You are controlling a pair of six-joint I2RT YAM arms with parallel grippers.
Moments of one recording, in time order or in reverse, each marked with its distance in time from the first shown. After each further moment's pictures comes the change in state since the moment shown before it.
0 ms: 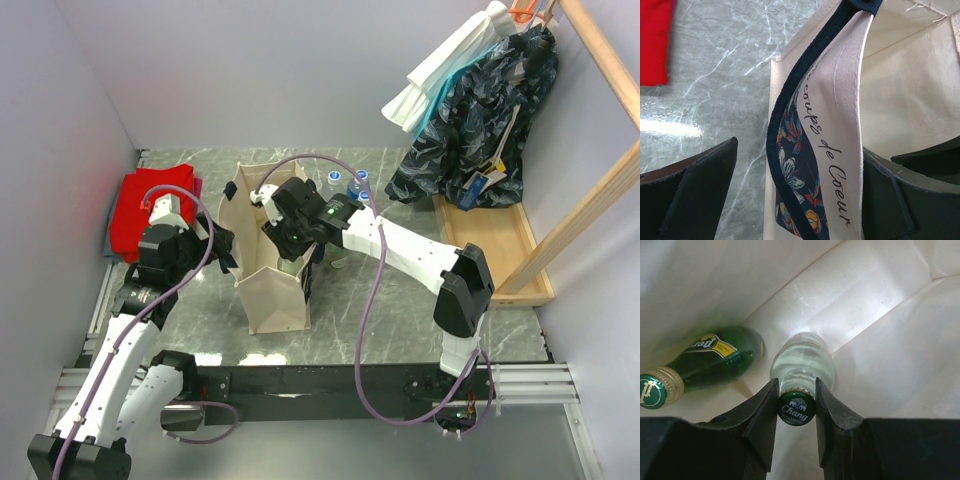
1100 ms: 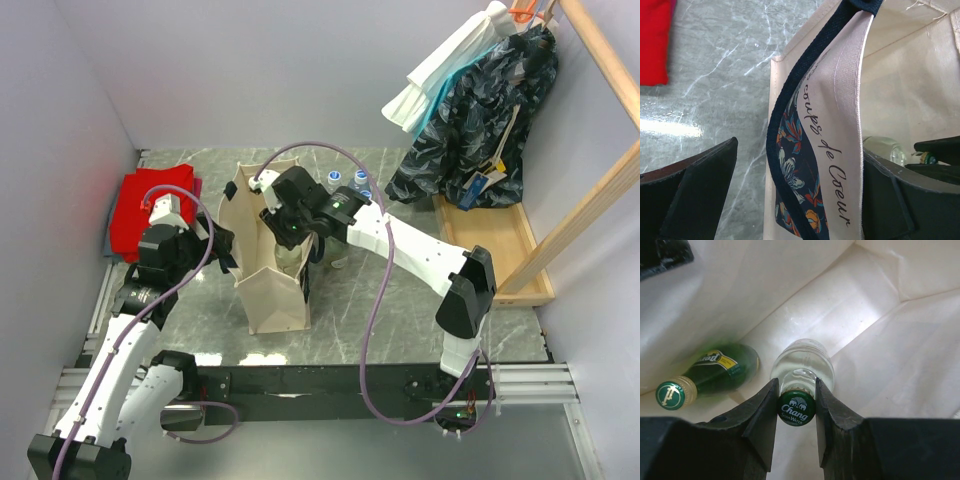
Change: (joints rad) left arm 0.000 0.000 0.000 0.000 0.000 0.000; right arm 0.002 -0.012 0.076 0.002 0.045 -0.012
